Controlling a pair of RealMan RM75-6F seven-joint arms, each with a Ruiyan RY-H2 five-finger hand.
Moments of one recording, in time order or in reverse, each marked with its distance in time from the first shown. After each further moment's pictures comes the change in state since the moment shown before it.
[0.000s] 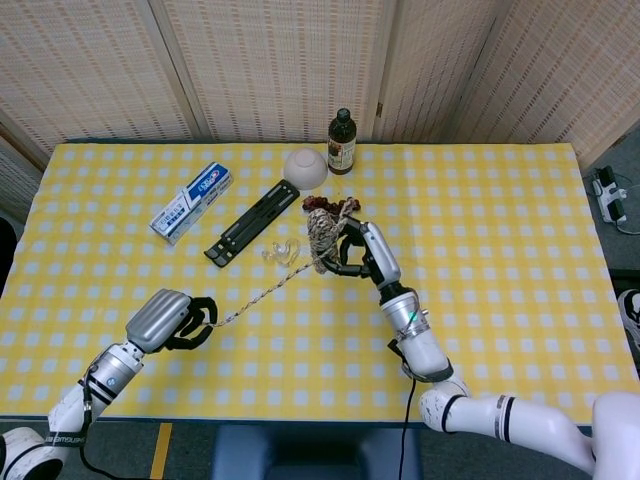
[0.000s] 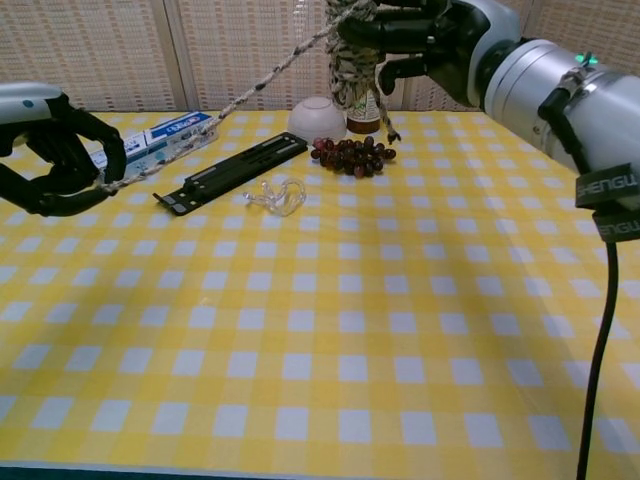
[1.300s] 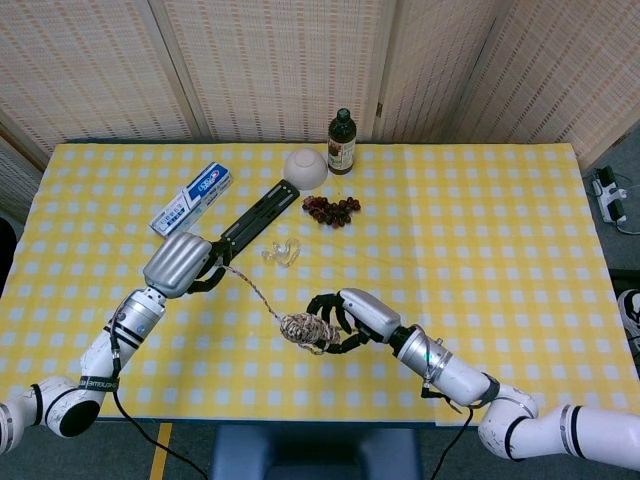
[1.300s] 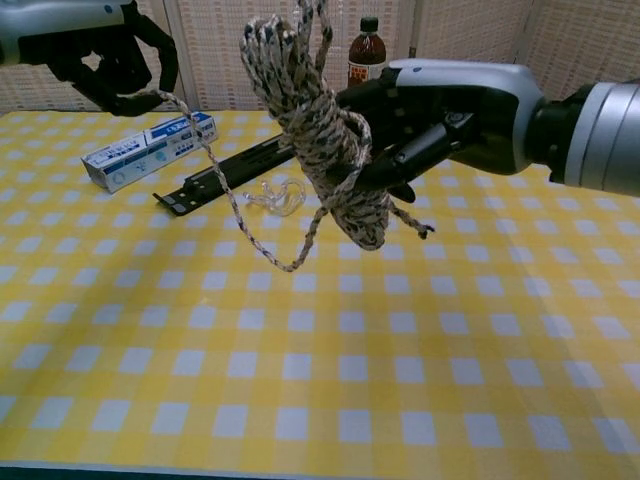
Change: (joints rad) left arm -0.178 -0.044 -0.183 0.040 -0.232 -0.059 0.387; right arm 0.027 0.328 -0.258 -0.205 -0.318 -0.241 0.081
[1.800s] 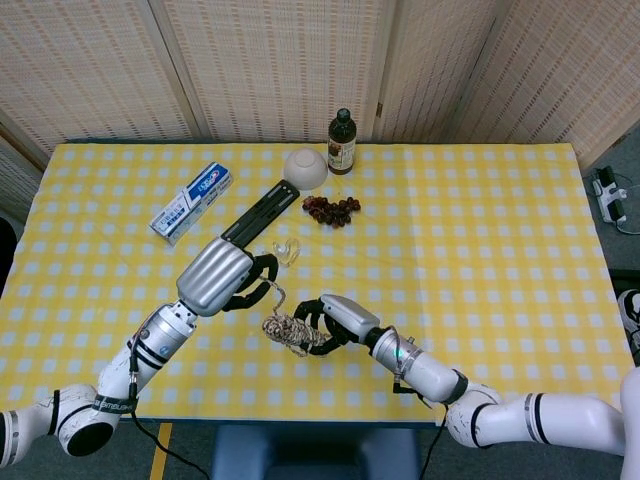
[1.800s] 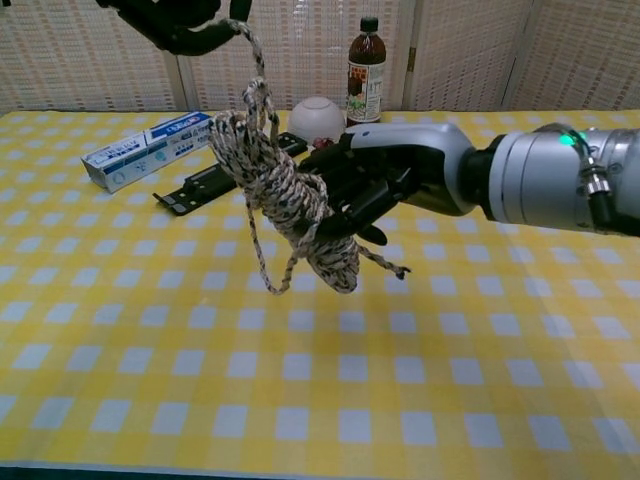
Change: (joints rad) left arm -0.038 0.014 -0.039 -0.207 0.100 0.069 0.020; right arm 0.128 -0.106 -0.001 0.025 0.398 -0.101 -0.280
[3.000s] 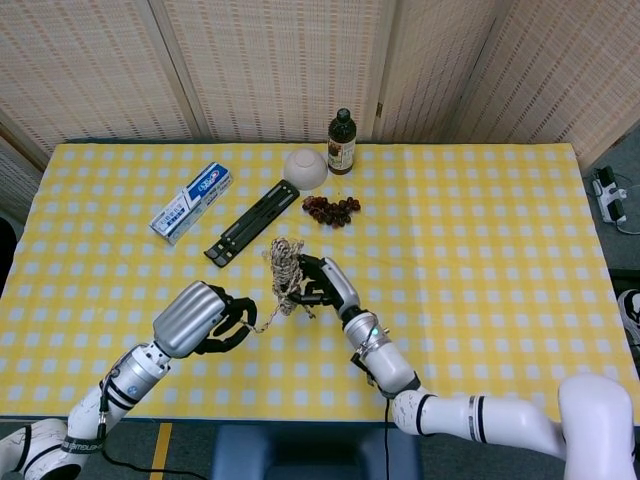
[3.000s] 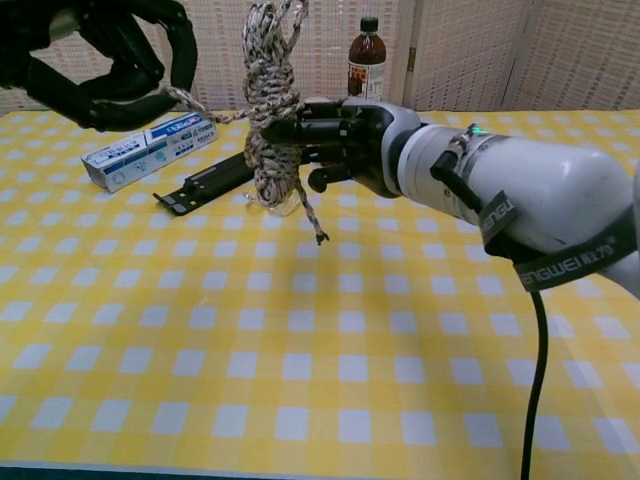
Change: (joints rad) left arm 0.144 0.026 0.188 0.029 0.265 0.138 -0.292; right arm -0.027 -0.294 0.222 0.127 0.323 0.206 0.118
